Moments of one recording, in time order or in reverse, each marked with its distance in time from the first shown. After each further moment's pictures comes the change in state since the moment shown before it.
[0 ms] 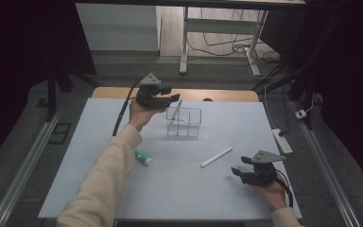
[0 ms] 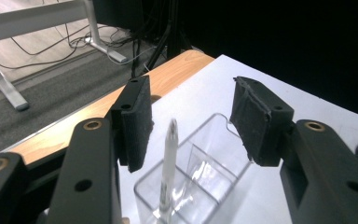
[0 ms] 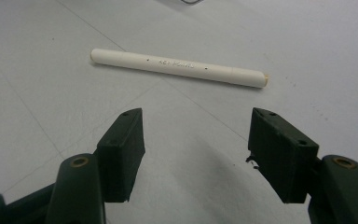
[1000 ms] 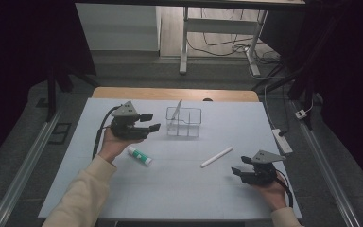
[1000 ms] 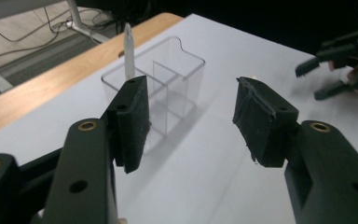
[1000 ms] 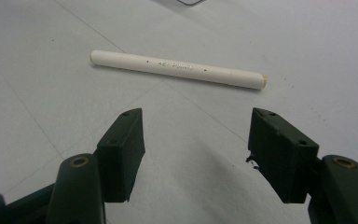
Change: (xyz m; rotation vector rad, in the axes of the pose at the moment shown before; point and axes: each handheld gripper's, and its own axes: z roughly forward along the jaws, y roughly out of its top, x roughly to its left) left arm -0.035 -0.066 -0.083 0.073 -0.049 0.056; right arm 0.001 0.001 -0.001 -0.001 -0.014 -0.002
